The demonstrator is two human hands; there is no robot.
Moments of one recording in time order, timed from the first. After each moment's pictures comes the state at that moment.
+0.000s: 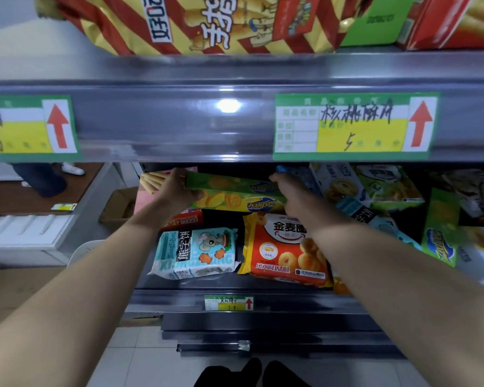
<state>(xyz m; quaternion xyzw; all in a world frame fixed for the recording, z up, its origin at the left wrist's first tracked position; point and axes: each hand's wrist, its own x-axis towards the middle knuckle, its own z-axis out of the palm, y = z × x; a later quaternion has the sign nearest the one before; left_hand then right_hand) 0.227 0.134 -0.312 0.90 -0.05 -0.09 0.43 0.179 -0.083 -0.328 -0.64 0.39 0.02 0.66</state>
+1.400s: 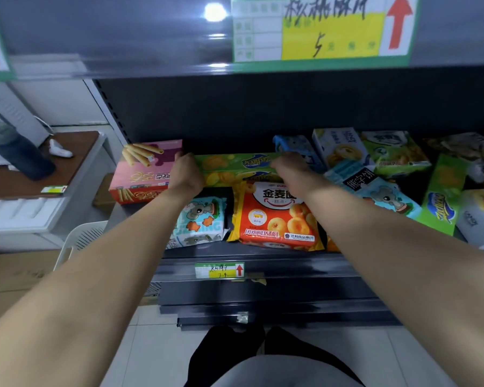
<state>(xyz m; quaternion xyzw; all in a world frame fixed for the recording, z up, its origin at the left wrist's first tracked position) 0.203 0.092 -0.338 0.98 -0.08 -0.01 0.20 0.140 -0.089 -0.323 -0.78 0.36 0.00 0.51</state>
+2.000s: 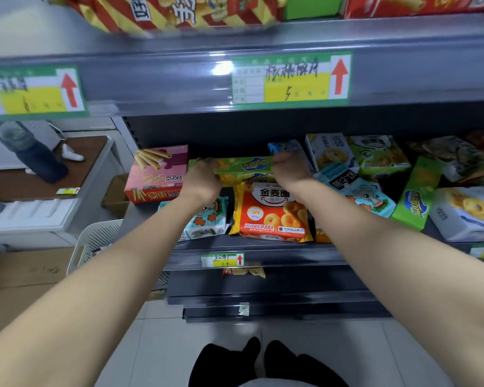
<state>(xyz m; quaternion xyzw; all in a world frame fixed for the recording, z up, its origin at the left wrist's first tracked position) 0.134 0.092 -0.281 0.95 -0.15 -0.04 0.26 0.083 -0.070 -0.273 -0.88 0.26 -0.03 0.40</state>
